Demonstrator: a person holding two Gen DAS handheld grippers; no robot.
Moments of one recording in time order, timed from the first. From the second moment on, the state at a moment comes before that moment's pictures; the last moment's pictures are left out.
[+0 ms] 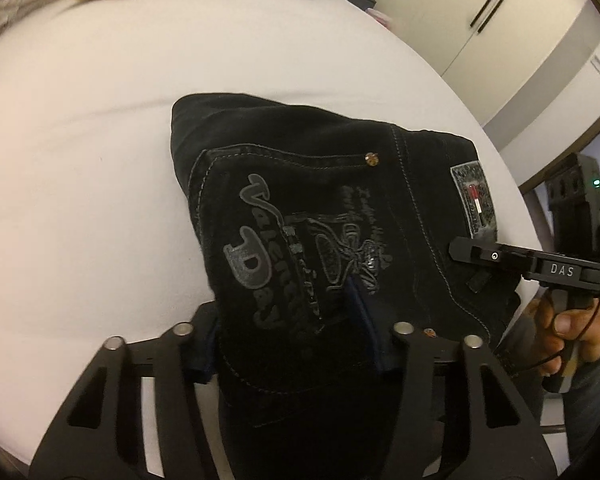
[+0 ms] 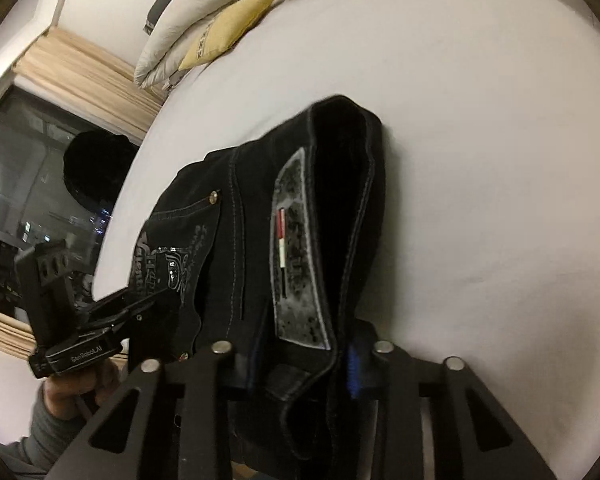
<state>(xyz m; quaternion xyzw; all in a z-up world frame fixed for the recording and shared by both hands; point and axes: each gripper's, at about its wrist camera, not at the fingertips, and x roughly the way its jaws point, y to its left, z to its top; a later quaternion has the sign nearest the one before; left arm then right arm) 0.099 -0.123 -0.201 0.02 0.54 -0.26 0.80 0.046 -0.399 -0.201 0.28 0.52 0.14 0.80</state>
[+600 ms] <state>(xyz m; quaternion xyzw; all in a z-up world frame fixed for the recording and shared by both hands) 0.100 -0.131 -0.133 0.07 0.47 -0.24 0.85 0.041 -0.369 -0.105 0.14 0.43 0.12 0.88</state>
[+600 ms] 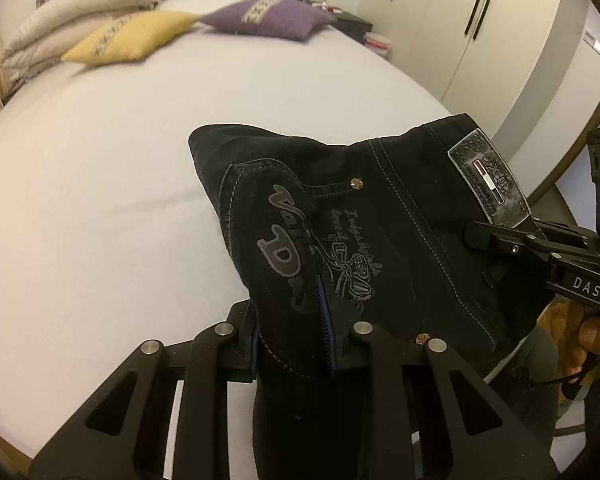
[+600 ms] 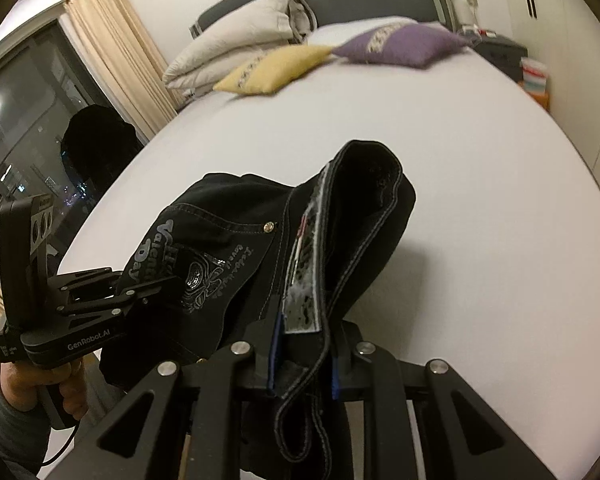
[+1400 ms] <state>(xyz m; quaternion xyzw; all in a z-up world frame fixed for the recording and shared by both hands) 0.217 -0.145 -0.195 0.09 0.47 -0.18 0.86 0.141 -0.390 -0.187 0.15 0.48 0.07 0.86</state>
